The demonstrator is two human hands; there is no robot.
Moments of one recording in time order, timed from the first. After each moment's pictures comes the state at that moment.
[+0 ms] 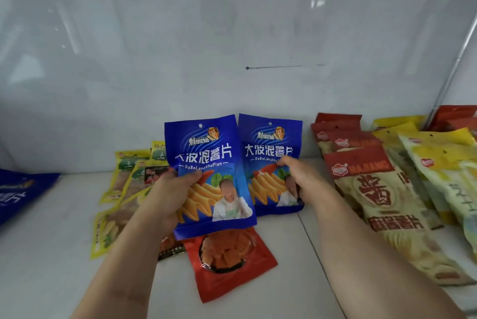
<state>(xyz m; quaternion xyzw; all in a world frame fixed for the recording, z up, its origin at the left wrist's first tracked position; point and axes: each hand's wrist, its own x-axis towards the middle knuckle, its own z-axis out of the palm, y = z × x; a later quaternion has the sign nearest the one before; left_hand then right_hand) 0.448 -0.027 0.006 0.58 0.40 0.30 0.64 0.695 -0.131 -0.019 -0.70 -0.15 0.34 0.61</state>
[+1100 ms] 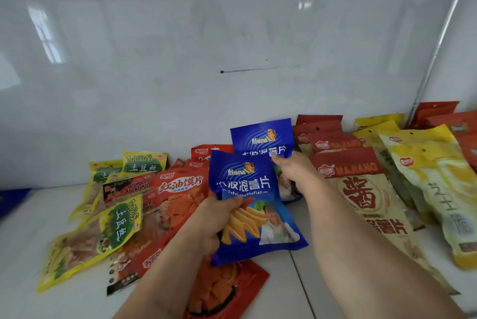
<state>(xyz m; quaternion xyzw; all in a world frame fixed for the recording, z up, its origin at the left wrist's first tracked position) 0.536 -0.087 -0.024 0.56 0.41 0.17 0.70 0.748 -0.135 -0.015 -0.80 -0.26 0.16 0.52</state>
